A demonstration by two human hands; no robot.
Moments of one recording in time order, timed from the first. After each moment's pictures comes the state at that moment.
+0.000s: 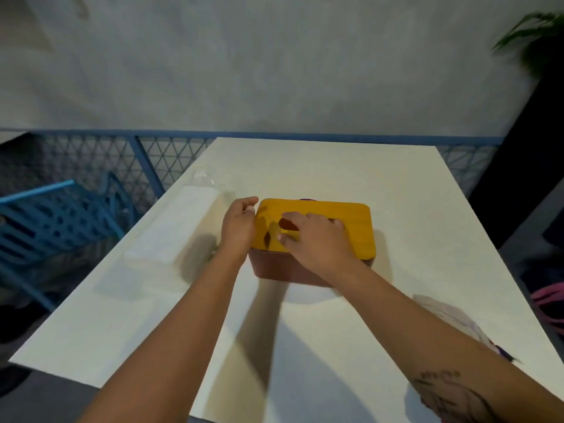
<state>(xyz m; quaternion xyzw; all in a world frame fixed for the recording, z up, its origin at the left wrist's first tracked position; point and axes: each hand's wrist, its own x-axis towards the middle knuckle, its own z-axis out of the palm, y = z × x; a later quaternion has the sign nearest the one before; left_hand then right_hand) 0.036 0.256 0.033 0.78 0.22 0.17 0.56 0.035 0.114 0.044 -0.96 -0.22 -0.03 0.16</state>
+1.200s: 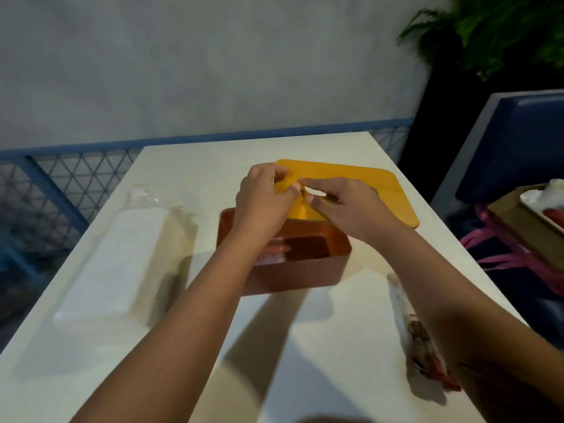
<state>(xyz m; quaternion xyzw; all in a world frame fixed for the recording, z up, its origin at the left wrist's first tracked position) 0.066 0.199 0.081 0.89 -0.04 0.14 0.42 0.048 0.047 0.091 -0.95 -0.13 -0.08 0.28</state>
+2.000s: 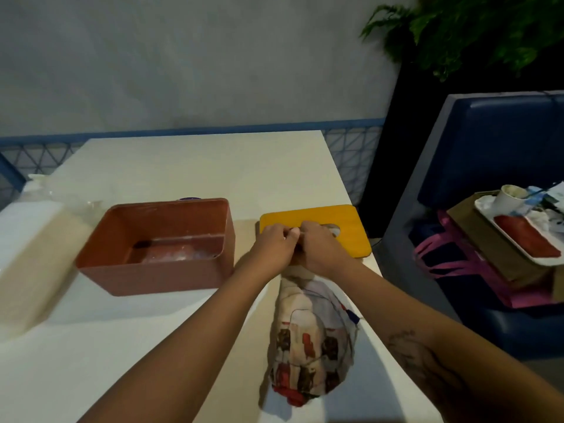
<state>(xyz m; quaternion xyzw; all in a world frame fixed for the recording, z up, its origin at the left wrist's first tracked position) 0.068 0.004 -0.006 0.92 -0.02 -0.09 0.38 0.080 -0.116 -0.034 -0.97 -0.17 0.01 0.16</state>
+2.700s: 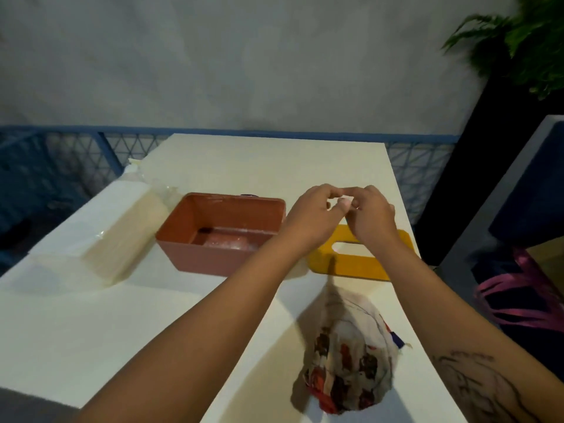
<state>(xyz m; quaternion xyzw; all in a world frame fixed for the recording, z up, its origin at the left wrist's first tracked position) 0.054 0.024 0.070 0.90 -0.04 0.06 0.43 0.100 -0.091 0.036 -0.94 -0.09 -0.12 0.30</state>
